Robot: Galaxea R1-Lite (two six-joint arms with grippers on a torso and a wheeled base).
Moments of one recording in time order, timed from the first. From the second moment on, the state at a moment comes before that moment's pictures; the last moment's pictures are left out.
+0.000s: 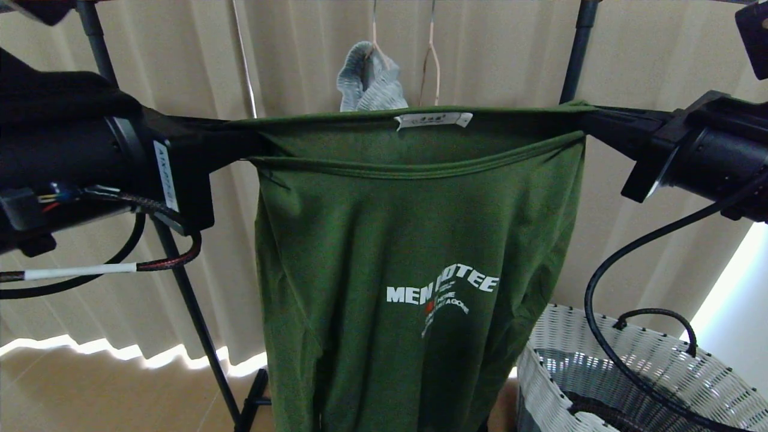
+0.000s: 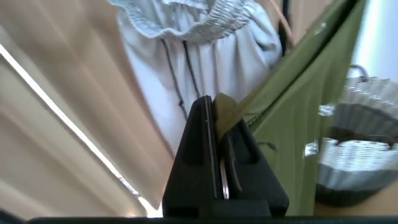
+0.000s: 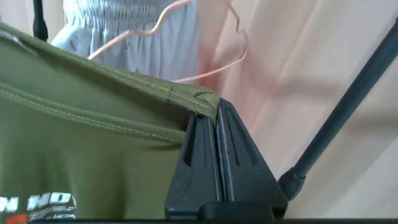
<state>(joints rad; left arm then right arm) -0.73 1.27 -1.12 -0.06 0.20 0.20 0.43 1.37 -0.94 -0.52 0.12 -0.17</state>
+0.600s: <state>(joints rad) -0.70 1.37 -1.08 -0.27 0.38 0.24 0.47 1.27 -0.74 -0.54 0.28 -0.10</state>
